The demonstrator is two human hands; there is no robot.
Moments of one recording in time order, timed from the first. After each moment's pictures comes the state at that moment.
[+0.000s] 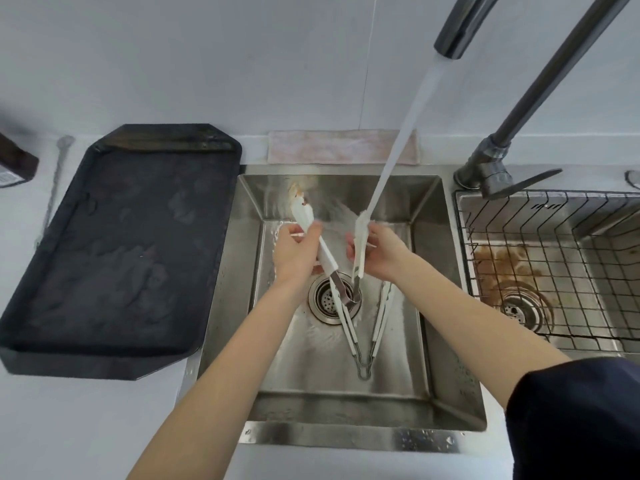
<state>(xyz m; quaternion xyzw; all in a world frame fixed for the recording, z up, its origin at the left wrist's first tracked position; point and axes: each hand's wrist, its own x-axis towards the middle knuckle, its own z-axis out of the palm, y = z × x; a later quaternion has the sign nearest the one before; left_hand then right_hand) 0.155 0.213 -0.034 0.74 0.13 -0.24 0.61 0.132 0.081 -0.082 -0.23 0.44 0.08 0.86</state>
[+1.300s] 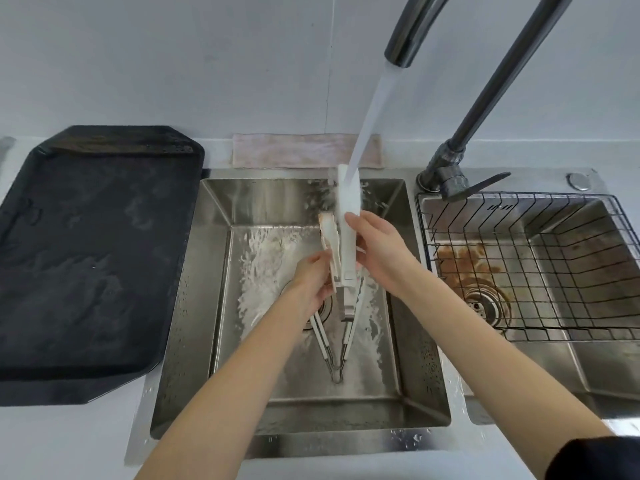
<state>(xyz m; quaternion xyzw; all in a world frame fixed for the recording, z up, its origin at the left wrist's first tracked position) 0.131 0.164 -0.067 0.60 0.17 -0.45 0.64 0.092 0.067 -0.028 -0.57 0.33 0.02 0.76</state>
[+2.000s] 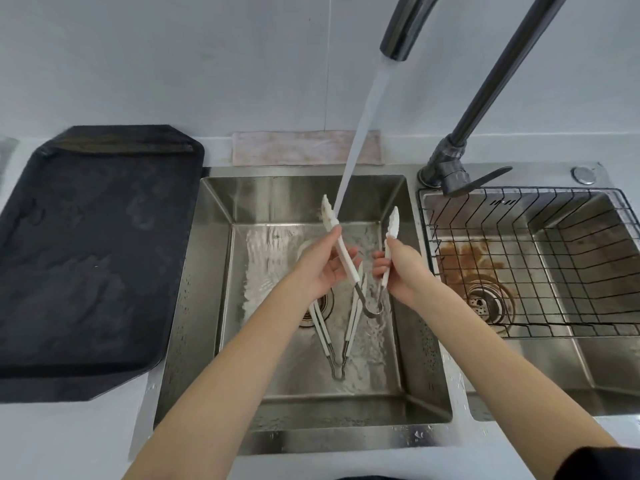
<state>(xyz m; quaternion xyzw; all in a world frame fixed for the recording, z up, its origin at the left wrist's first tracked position) 0.139 0.156 -0.051 0.49 0.22 -0.47 0.69 0.073 0.049 -0.053 -0.34 0.50 -0.01 0.80</state>
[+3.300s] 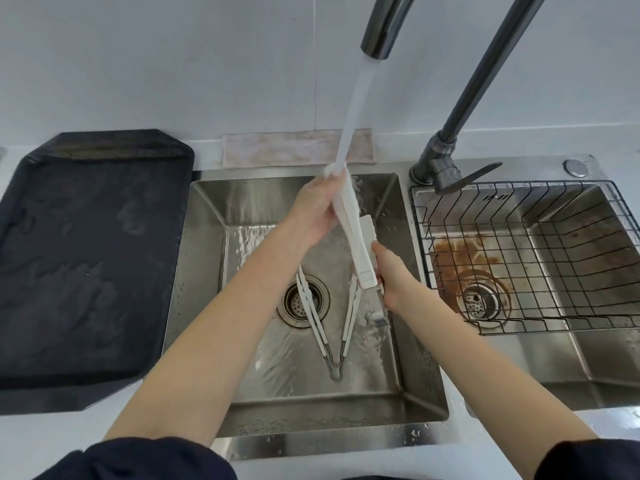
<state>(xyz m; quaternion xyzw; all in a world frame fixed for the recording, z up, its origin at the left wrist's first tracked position) 0.183 0.121 -0.013 0.53 0.06 -0.44 0.72 0.068 0.059 -0.053 -0.36 0.53 0.08 0.77</state>
